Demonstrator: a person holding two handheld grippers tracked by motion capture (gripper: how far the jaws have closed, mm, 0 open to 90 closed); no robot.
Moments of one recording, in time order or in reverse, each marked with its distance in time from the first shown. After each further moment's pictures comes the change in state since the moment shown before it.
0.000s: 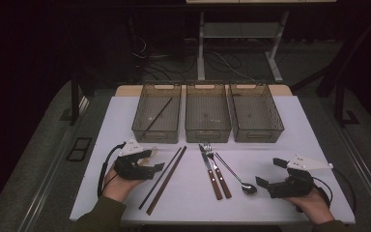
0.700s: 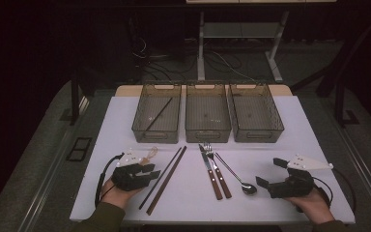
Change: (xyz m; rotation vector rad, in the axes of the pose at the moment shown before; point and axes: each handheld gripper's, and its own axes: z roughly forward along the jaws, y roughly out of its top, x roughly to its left) left arm -0.009 -0.024 -0.002 0.052 -0.039 -0.035; right arm 0.000 0.000 0.000 -0.001 -0.004 0.000
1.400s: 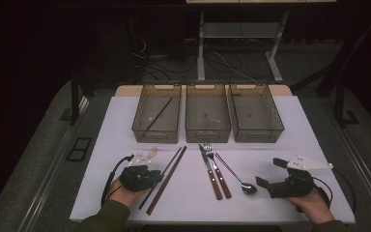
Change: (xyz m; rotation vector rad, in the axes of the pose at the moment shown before) left arm -0.001 -0.002 0.022 0.116 -0.008 0.027; right arm 0.000 0.000 0.000 0.002 0.001 0.002
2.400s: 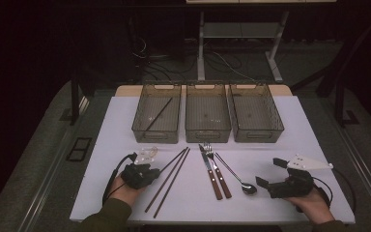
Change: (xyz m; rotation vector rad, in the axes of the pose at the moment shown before) left arm 0.002 0.006 0.004 0.058 0.095 0.023; right arm 0.000 0.000 0.000 -0.002 0.002 -0.005
